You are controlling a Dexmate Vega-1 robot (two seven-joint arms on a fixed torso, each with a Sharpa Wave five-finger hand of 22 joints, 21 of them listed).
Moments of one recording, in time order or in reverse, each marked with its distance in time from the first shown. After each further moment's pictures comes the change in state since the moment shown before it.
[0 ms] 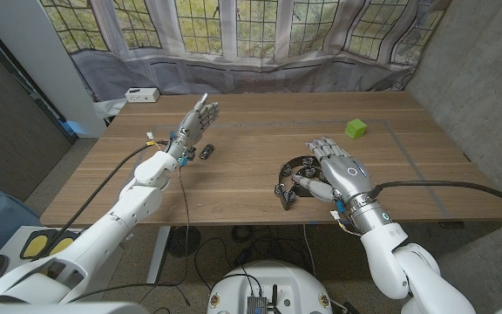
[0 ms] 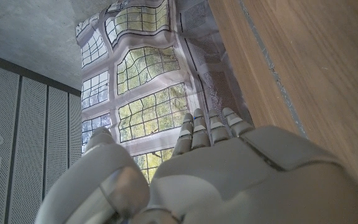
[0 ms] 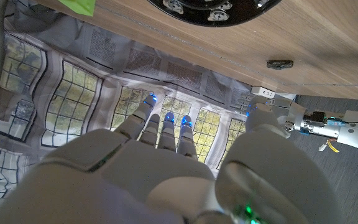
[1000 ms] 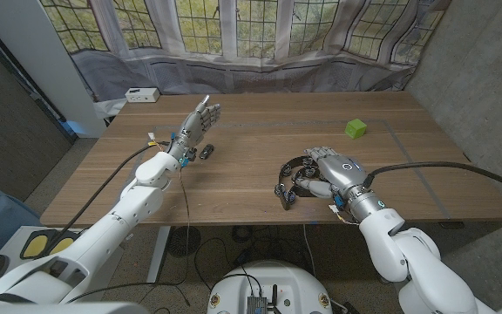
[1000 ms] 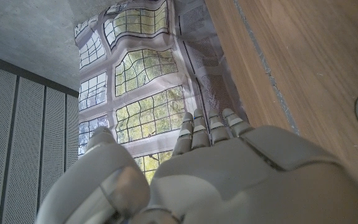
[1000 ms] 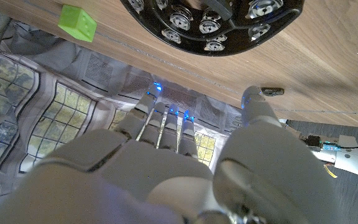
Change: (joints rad) left arm -0.018 -0.014 0.010 0.030 -0.002 0.004 -0.018; left_hand 0.005 0.005 0.008 -0.008 -0.004 0.012 0.005 0.000 0.000 0.004 0.004 0.000 0.000 0.000 0.000 0.000 -0.003 0.006 -0.035 -0.006 0.000; right arm 0.099 -0.035 -0.031 -0.014 0.007 -0.051 0.231; right_hand 0.135 -0.024 0.048 -0.016 0.004 0.092 0.021 0.035 0.002 0.153 -0.026 0.027 -0.003 0.184 -0.034 0.041 -0.004 0.183 -0.008 0.014 0.003
